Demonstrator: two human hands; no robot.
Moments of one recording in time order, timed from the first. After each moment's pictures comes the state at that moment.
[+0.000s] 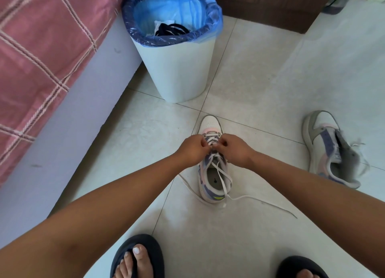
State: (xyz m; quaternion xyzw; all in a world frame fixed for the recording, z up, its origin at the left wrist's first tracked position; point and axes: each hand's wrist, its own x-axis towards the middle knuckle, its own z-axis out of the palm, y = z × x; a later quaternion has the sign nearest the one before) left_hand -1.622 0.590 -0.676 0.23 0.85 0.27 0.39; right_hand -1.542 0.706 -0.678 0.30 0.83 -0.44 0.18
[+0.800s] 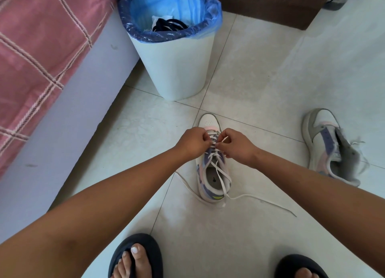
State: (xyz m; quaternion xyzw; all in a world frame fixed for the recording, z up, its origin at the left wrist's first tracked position) left_hand -1.631 0.599 -0.674 0.26 0.86 0.26 0.36; right_hand -1.538 0.715 -0.685 0.33 0.78 -0.52 0.14
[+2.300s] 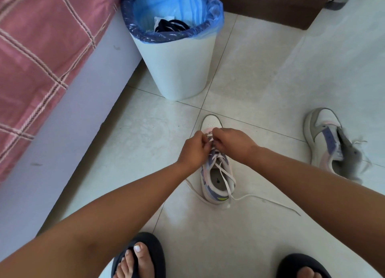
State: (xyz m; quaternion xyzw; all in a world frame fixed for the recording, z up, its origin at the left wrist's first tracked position) left_hand -1.608 0.584 -0.691 0.20 0.85 0.37 0.32; right_hand -1.551 0.712 -0.676 0.07 0.97 -0.17 0.15
